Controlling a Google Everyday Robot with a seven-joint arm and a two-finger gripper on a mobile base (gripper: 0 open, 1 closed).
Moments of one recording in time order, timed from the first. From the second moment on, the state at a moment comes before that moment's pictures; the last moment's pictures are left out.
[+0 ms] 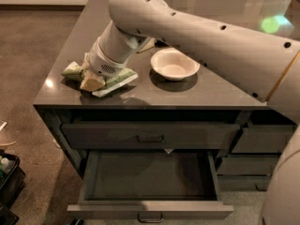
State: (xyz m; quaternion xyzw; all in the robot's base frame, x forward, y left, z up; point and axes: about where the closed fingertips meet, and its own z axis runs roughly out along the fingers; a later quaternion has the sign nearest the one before) arm 0.563 0.167 0.848 -0.71 0.62 0.19 0.28
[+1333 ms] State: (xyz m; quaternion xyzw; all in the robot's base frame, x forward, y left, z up) arm 0.433 0.106 0.878 -0.68 0.62 0.28 0.27
